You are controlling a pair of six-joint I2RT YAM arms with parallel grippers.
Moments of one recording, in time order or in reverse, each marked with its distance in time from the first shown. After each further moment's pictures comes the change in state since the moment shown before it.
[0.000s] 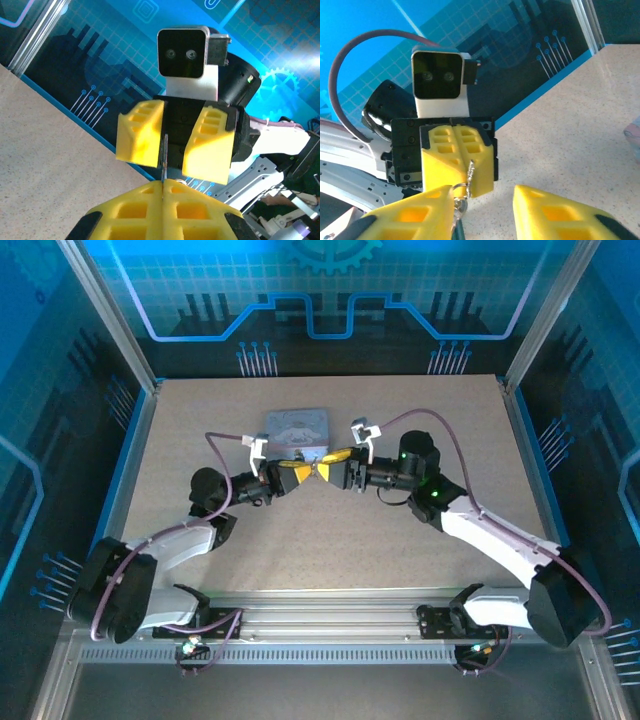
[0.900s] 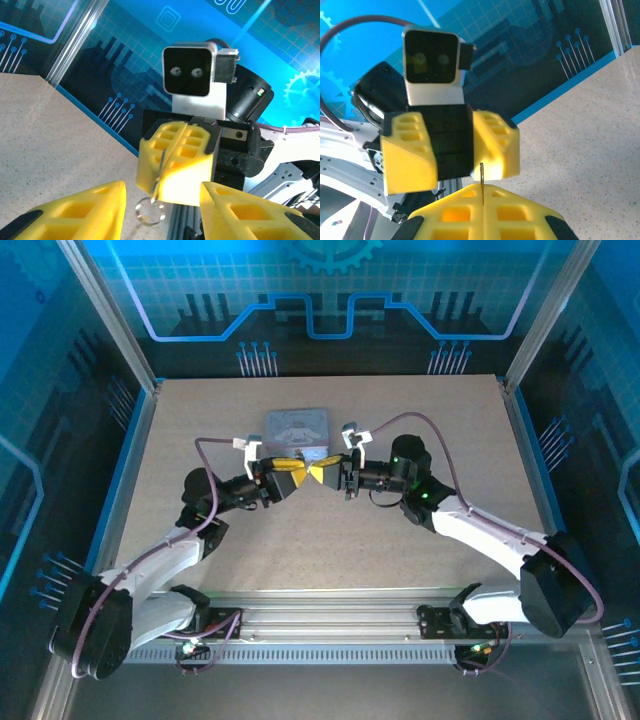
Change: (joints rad) left arm -0.013 -0.165 0.000 -0.274 -0.109 0.126; right arm 0.050 0.068 -0.032 0.152 -0.028 0.002
